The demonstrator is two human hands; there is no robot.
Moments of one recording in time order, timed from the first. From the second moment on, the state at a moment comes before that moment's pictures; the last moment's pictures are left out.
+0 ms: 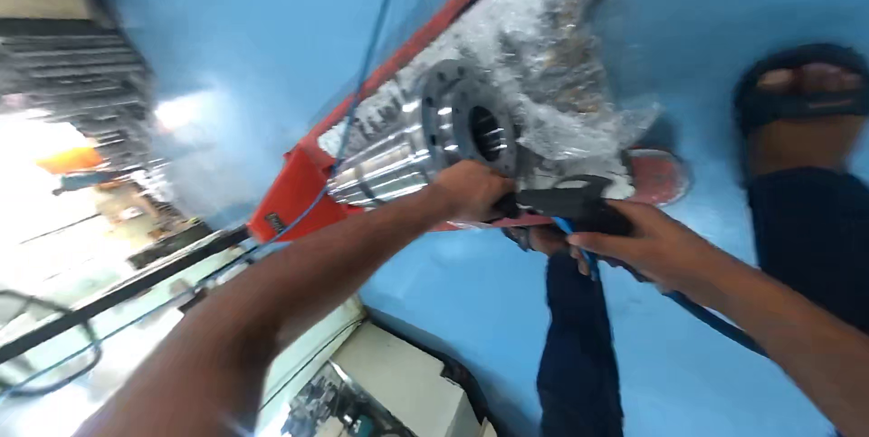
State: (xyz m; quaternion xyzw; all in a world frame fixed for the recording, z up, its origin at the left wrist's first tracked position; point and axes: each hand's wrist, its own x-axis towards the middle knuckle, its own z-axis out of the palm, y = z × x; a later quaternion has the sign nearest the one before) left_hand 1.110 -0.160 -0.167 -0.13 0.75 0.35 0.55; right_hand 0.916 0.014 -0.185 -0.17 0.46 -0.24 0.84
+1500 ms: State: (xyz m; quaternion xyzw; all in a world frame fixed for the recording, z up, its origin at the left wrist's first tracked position) left_hand 1.174 -0.168 -0.155 -0.15 0.92 0.30 0.20; right_hand 0.947 0.010 -0.177 -0.20 0.48 -0.36 0.78
